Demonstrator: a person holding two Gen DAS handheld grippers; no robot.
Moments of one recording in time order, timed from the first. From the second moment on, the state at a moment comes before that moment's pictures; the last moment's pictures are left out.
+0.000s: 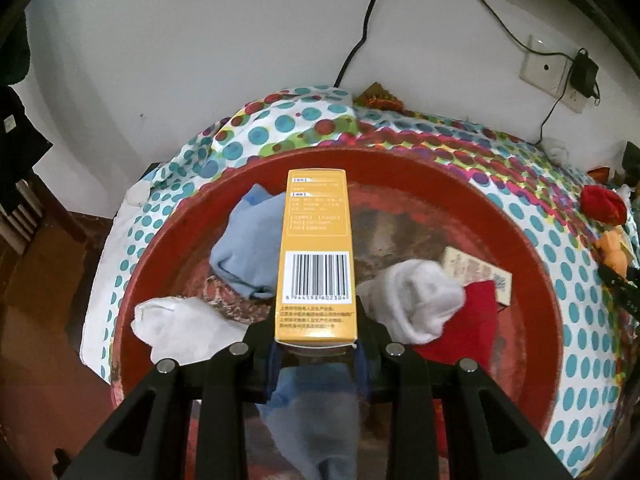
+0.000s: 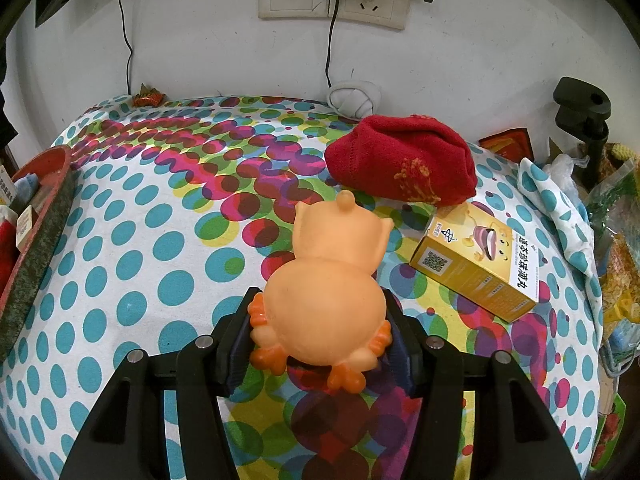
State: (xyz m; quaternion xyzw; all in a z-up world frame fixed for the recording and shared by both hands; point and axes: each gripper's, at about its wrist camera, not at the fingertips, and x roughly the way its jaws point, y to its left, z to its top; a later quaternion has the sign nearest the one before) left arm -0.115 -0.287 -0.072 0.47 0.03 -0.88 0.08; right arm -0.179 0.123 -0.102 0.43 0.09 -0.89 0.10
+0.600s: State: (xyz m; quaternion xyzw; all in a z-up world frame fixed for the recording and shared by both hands) left arm -0.096 -0.301 -0.078 0.46 0.06 -0.88 0.06; right arm -0.176 0.117 -0.101 0.42 0.11 -0.90 0.08
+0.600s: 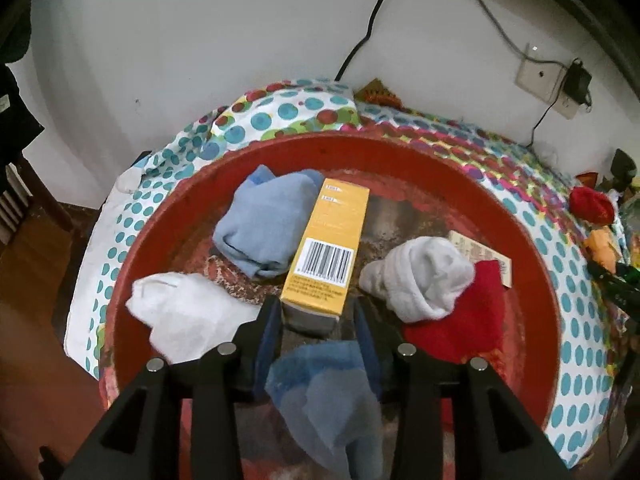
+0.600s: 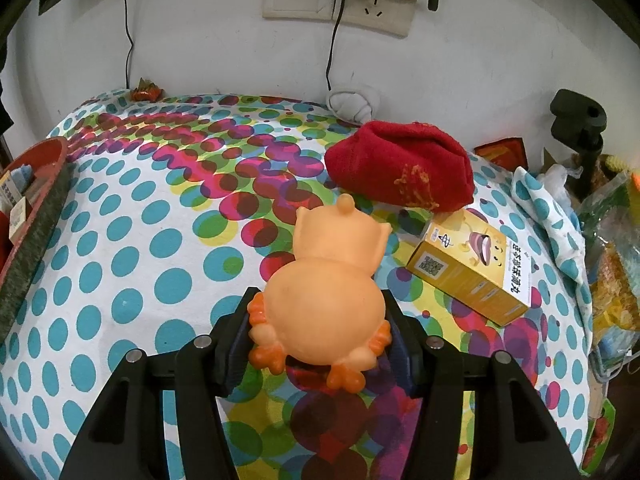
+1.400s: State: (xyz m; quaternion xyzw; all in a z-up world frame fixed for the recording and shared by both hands) left arm -0.009 -0.306 -0.065 0.40 0.05 -0.91 0.07; right arm -0.141 0.045 -0.051 0.38 0.12 -0.91 0.12
